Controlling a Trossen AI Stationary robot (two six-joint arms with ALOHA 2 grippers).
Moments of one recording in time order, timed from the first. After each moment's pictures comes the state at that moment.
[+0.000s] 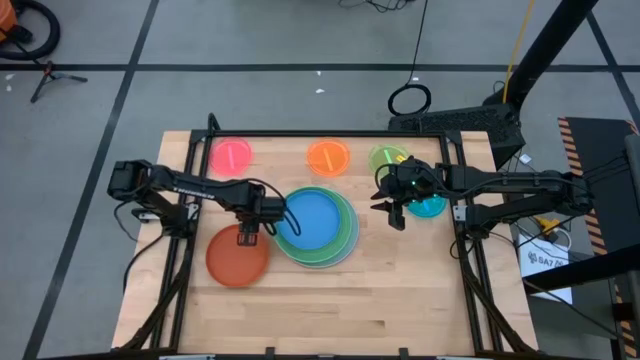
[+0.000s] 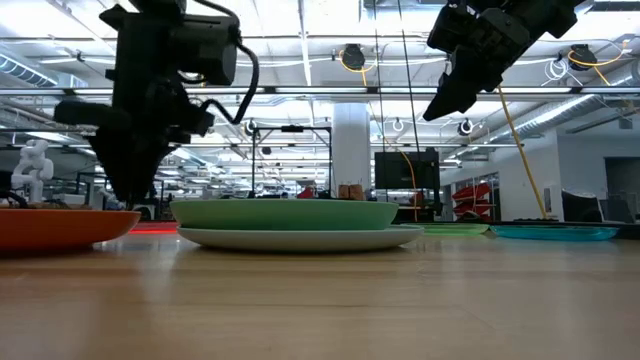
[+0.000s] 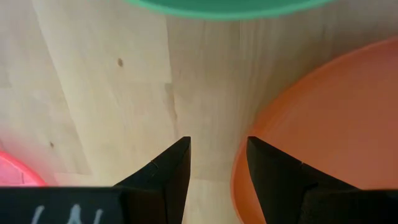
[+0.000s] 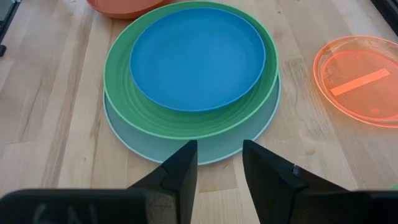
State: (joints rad) left arm 0.01 1.54 0.95 -1.05 -0.10 0.03; right arm -0.18 1.07 0.74 -0.41 -0.13 0.02
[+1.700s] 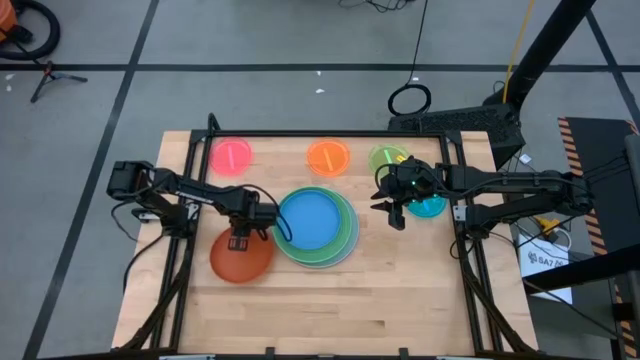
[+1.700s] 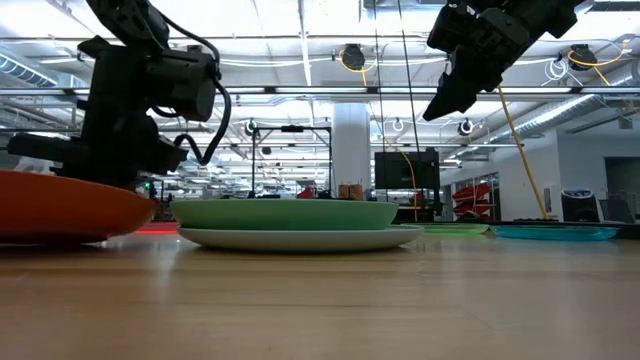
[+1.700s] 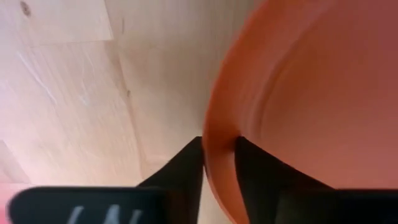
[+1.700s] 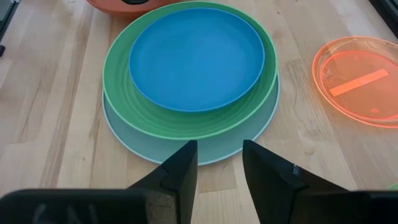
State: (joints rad) left arm 0.01 1.54 0.78 -0.94 -0.03 0.07; right arm -0.18 1.07 0.74 -0.41 -0.13 0.02
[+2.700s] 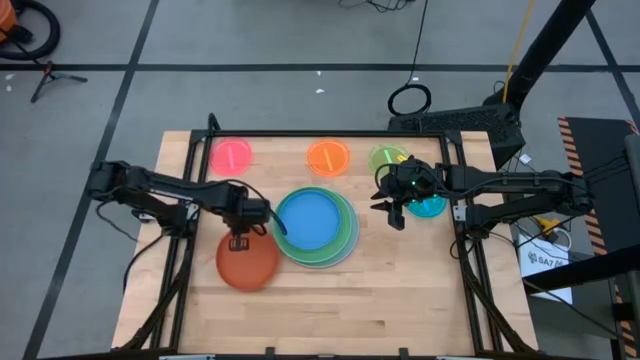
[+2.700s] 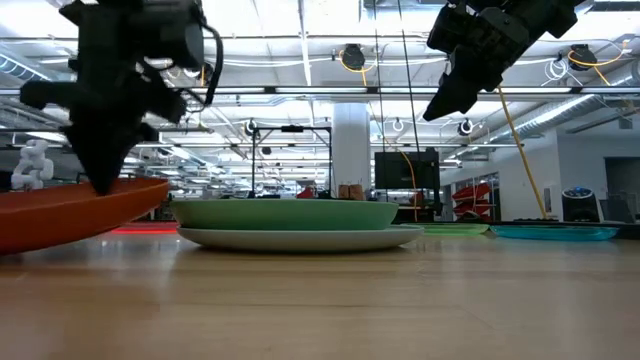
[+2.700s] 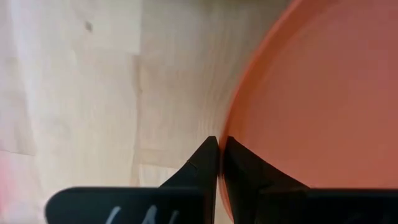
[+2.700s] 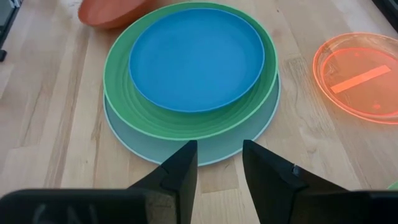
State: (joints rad) left arm -0.02 1.34 0.82 -0.98 -0.01 -0.14; right arm -0.17 1.07 0.74 -0.41 -0.13 0.04
